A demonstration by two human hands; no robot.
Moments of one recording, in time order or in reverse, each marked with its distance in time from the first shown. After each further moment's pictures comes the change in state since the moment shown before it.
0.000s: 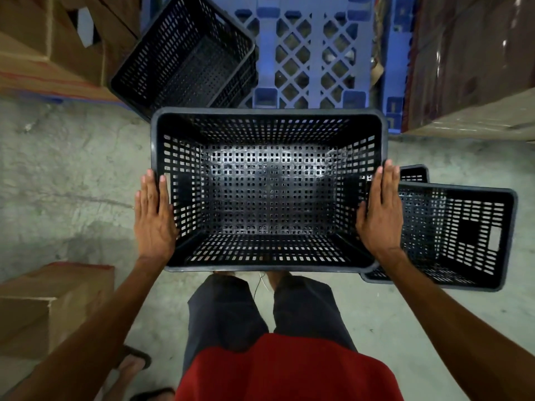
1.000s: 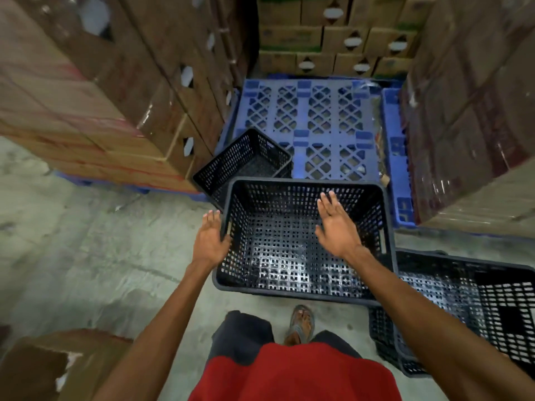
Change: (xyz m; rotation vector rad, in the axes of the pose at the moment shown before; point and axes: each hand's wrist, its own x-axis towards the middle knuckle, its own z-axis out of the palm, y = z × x) left_hand -0.009 0.028 -0.107 -0.241 -0.127 -0.117; right_hand 0.008 -0.153 -0.066 -0.194 -0.138 -0.379
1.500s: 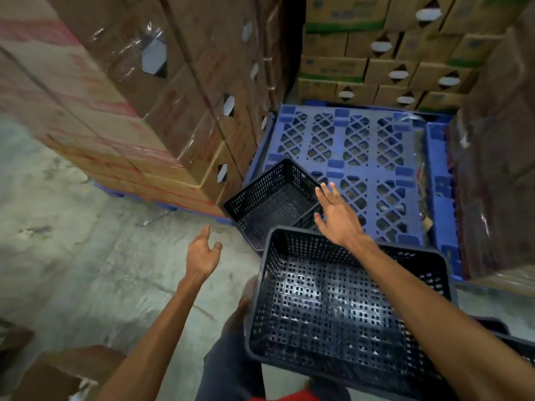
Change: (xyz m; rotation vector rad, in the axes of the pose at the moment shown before) left_hand 0.094 -0.072 -0.087 -0.300 0.165 -0.317; right_hand 0.185 -0.066 -0.088 0.166 0.077 -0.111
